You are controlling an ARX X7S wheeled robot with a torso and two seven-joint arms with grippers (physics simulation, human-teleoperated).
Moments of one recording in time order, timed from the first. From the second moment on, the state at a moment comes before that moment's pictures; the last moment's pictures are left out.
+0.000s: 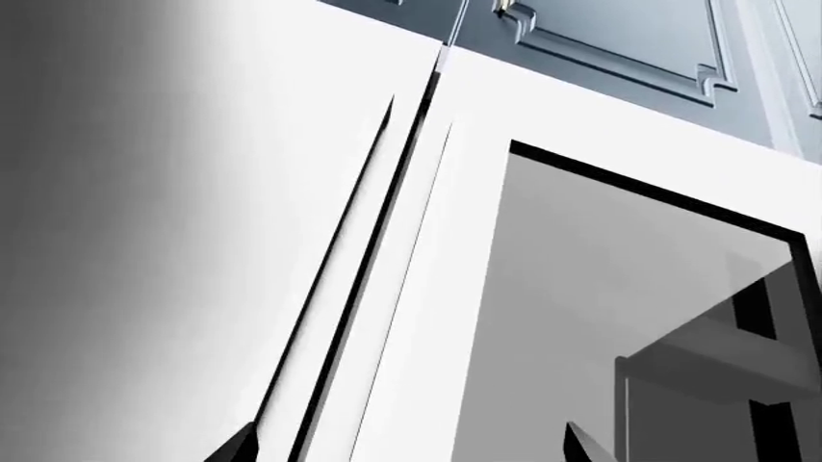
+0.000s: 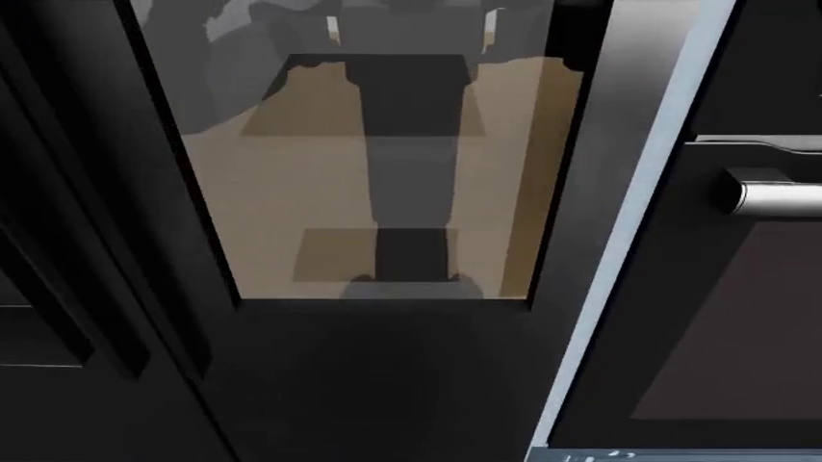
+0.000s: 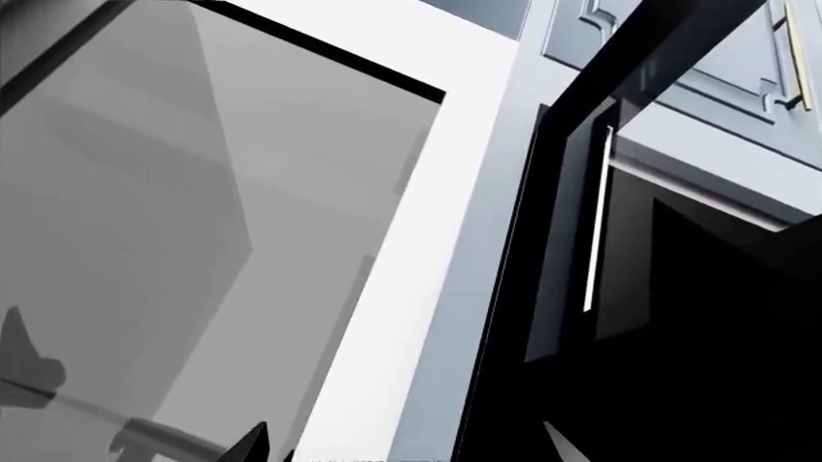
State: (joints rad) left arm -1.41 -0.56 -0.41 0.83 -1.83 -1.07 -1.25; right arm 1.79 0.83 -0.22 -0.87 1.83 1.22 1.26
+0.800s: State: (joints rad) left arm -1.41 -0.58 -0.39 0.82 -1.82 -1.04 -1.25; right arm 1.84 0.85 -0.21 -0.75 1.69 1.25 1.11
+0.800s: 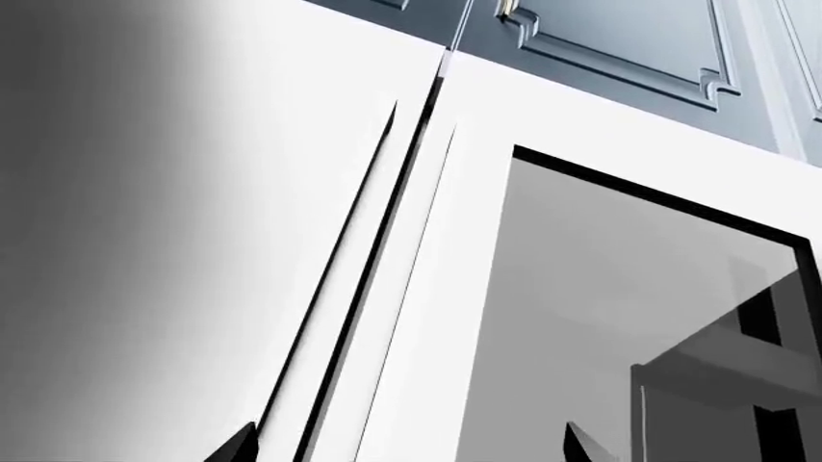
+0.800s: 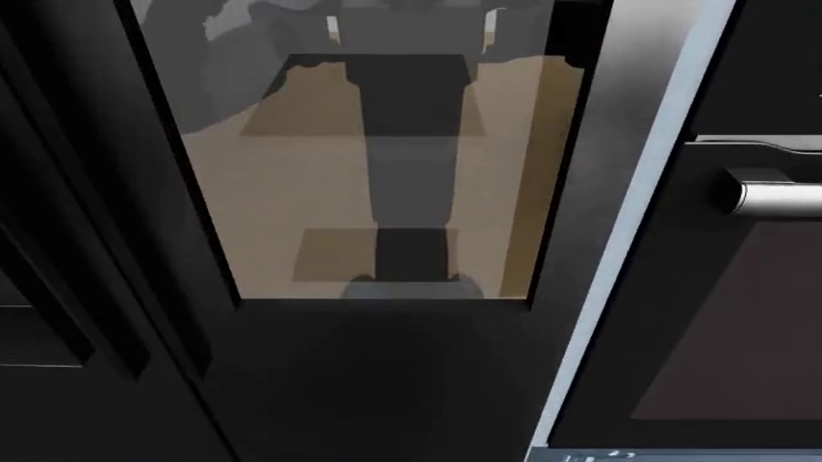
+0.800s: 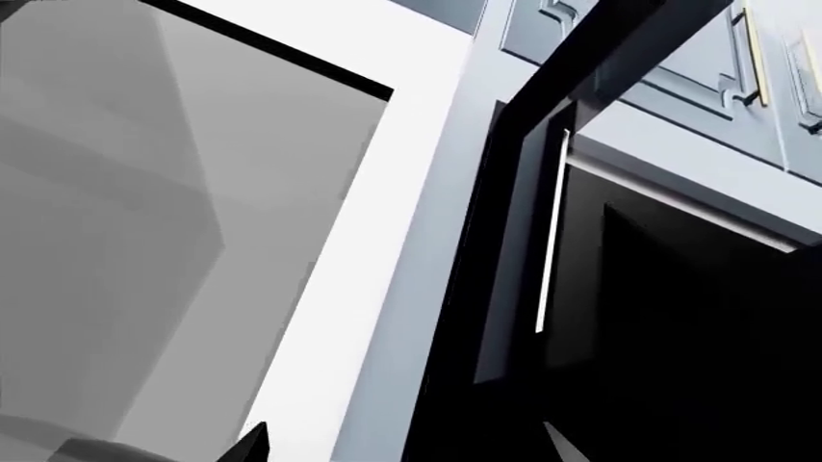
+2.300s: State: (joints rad) left arm -1.40 -0.61 -0.36 0.84 -1.82 -1.00 -1.25; right arm 1.79 0.91 -0.27 -0.59 1.28 1.19 0.77
